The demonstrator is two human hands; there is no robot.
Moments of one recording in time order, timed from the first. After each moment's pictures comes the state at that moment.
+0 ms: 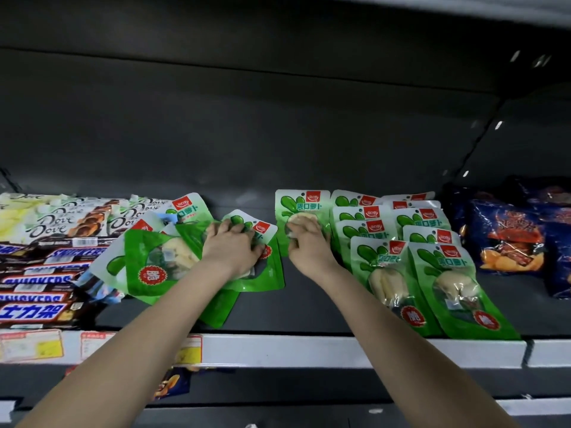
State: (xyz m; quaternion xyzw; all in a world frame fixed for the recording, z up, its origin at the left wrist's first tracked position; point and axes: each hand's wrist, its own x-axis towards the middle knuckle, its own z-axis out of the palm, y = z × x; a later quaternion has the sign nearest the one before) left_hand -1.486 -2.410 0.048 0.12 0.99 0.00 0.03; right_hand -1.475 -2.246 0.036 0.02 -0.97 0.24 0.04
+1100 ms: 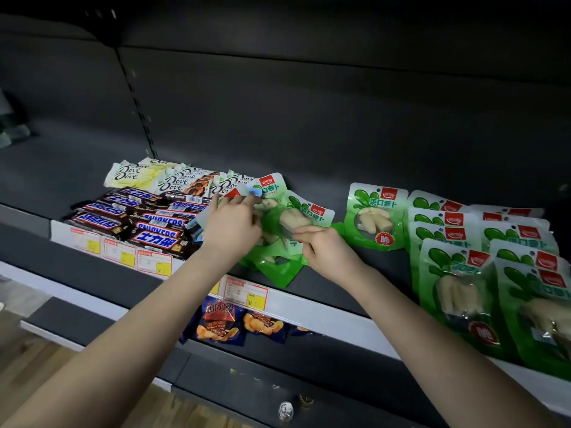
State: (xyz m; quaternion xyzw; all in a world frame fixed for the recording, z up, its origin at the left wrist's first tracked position) left_hand -1.408 -2.496 0.079 -0.05 0.98 0.09 -0.16; right_hand -1.439 -2.310 0.041 0.33 -0.91 0.24 0.06
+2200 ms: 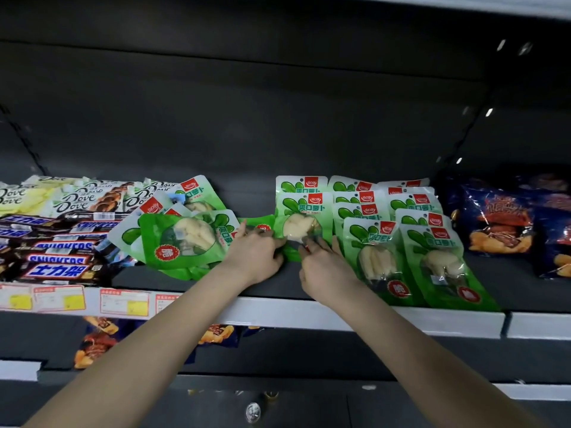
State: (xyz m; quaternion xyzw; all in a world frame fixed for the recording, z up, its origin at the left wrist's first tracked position) left_hand -1.423 -2.378 0.045 0.21 0.98 0.01 0.00; right_hand -1.385 -2.227 0.037 0.13 -0.99 -0.05 0.01
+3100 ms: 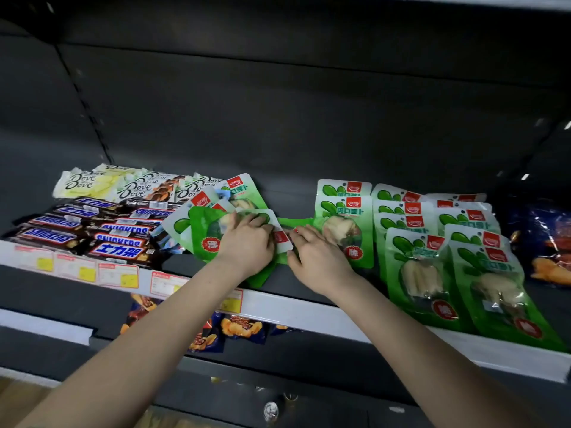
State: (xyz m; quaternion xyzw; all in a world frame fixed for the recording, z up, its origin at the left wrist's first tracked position) left_hand -1.422 -2.444 0.048 0.09 0.99 0.04 -0.08; right_hand -1.413 -2.288 0.039 0.23 -0.97 0.08 0.06
